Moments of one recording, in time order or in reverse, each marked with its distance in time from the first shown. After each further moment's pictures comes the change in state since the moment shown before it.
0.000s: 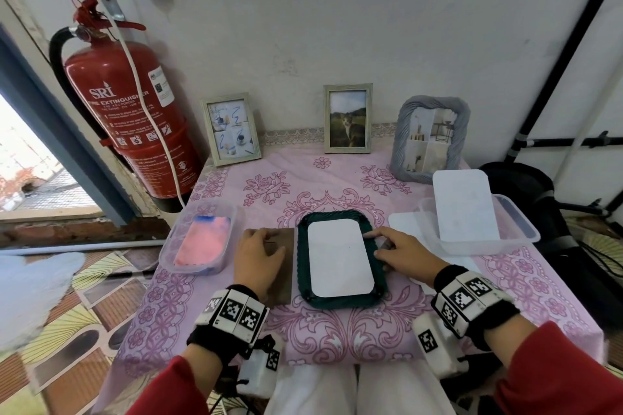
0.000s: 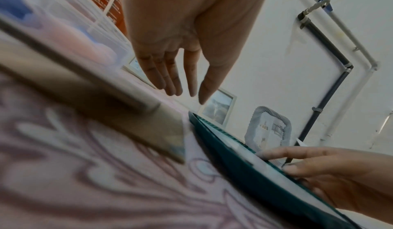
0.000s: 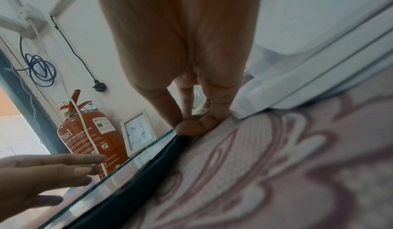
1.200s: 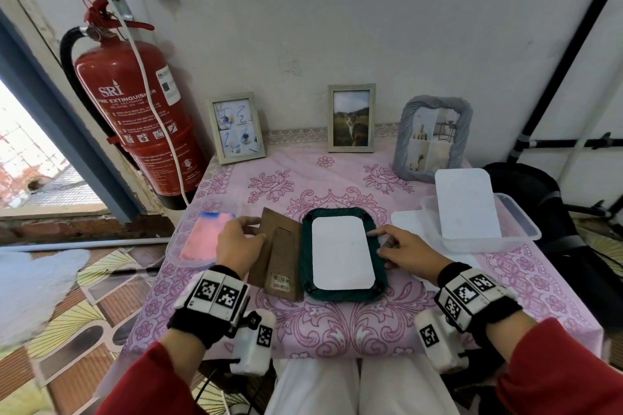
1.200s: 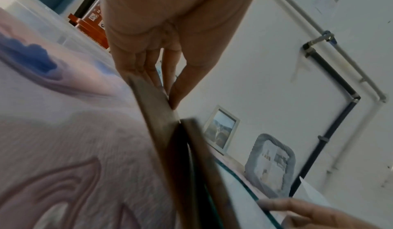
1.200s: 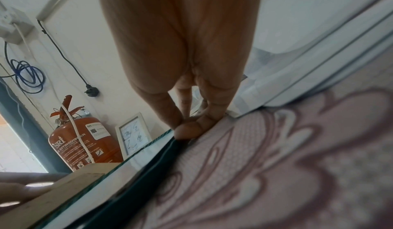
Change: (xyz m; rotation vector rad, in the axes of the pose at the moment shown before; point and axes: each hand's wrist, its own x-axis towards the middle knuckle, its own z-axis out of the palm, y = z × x) left_hand 0.011 0.000 -0.035 -0.188 0.049 -0.197; right_hand 0.003 0.009 0.001 0.079 -0.015 0.016
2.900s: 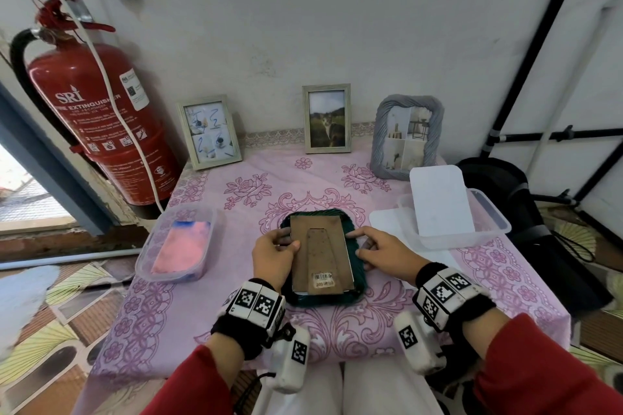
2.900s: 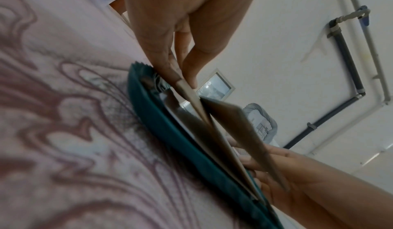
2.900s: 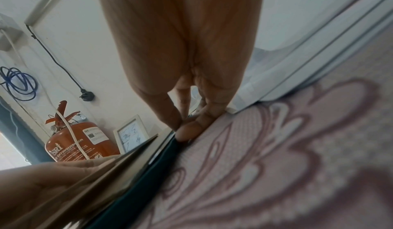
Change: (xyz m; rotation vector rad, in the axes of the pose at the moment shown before) left_hand -0.014 0.009 0.089 -0.313 -0.115 -0.009; right_hand -0.001 0.004 0.002 -0.014 0.005 -0.041
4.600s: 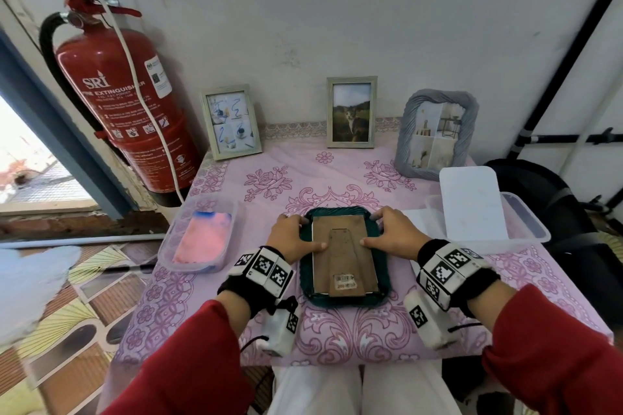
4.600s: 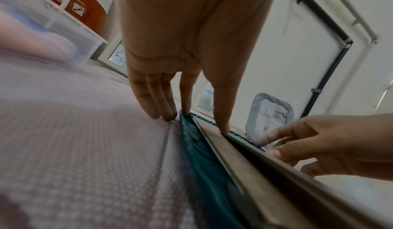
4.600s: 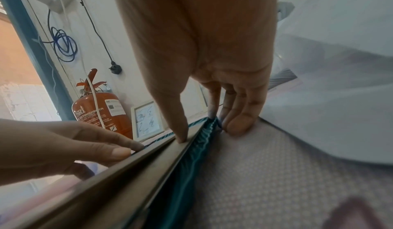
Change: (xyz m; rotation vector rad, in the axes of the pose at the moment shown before) left_hand 0.033 0.014 -0.022 0.633 -0.304 0.069; right_hand 0.033 -0.032 0.003 -0.421 0.092 0.082
